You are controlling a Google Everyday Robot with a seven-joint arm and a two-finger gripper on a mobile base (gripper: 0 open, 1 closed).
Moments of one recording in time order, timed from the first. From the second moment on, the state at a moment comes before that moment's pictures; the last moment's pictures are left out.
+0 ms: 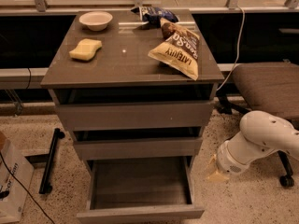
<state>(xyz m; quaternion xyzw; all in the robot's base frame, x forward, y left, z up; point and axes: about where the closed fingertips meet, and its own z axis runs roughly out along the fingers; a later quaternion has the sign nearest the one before) 0.441 -0.217 0.576 -0.61 0.77 0.16 0.11</state>
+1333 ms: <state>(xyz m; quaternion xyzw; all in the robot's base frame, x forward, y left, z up) 0.485 -0.217 0.402 -0.58 0.78 0.17 0.15</state>
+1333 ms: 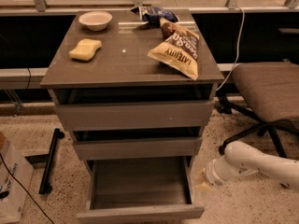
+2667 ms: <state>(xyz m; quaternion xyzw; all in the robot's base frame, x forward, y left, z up) 0.464 -0.241 0.287 -0.51 0.83 0.20 0.10</state>
